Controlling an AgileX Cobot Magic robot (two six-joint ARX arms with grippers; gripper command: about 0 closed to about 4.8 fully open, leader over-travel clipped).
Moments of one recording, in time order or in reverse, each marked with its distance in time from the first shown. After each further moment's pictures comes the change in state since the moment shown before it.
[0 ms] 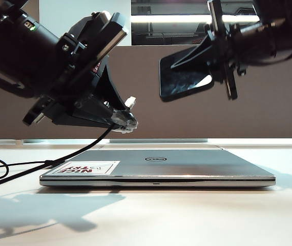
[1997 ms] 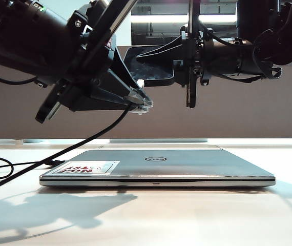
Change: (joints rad) left arm -0.035 0.000 0.000 0.108 0.003 -0.180; right arm 0.132 0.172 -0.078 0.708 -0.069 0.463
